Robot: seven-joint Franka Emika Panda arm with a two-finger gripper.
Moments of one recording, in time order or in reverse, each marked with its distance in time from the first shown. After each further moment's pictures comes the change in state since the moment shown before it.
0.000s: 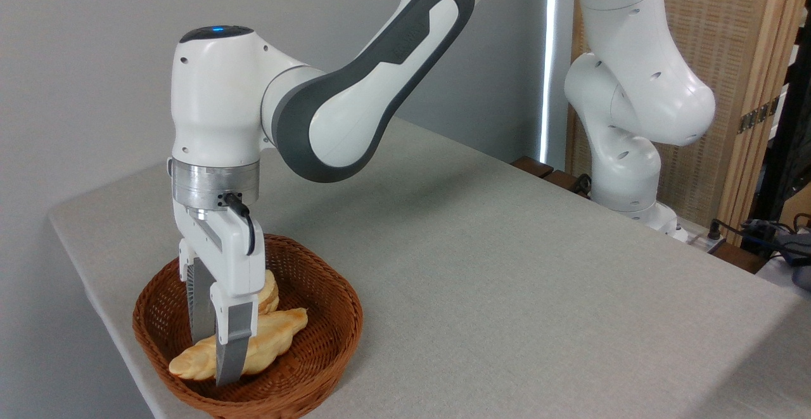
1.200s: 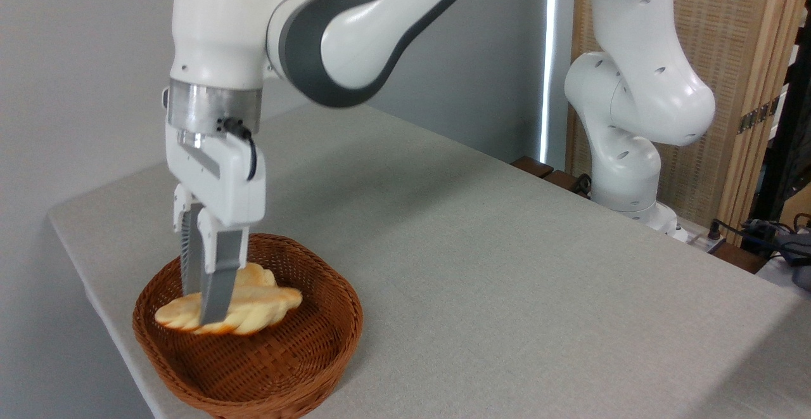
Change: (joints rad) arm -0.004 -0.137 0.007 0.009 0.001 -0.103 -0.001
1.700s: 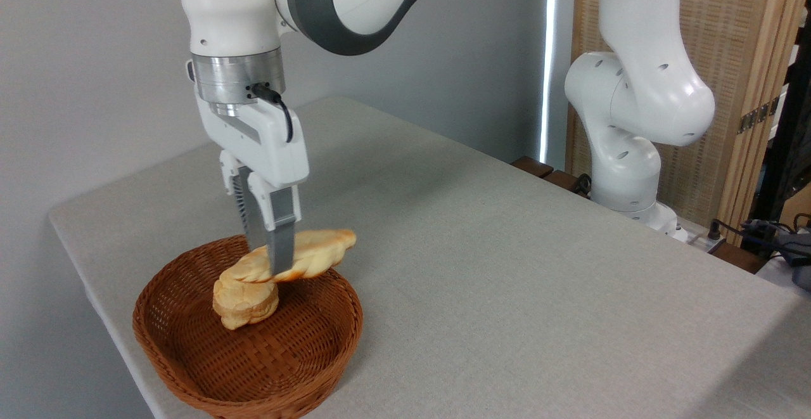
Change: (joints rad) arm -0.010 -0.083 -0.020 0.000 -0.088 -0.344 0.000
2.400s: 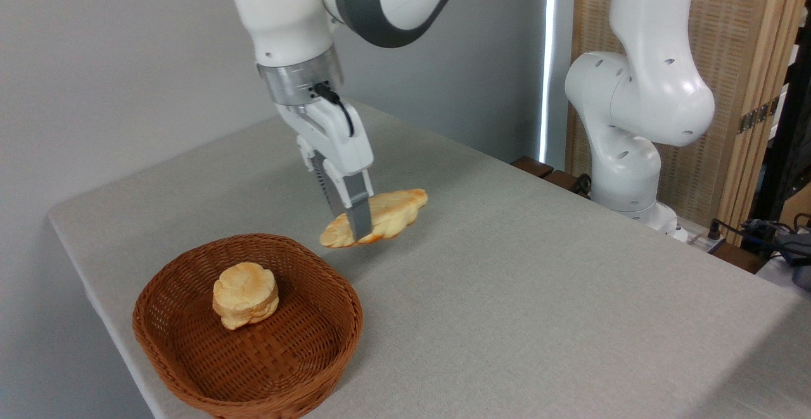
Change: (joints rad) arm -0.008 -0.180 -0.025 -0.243 -0.067 -0.139 0.094
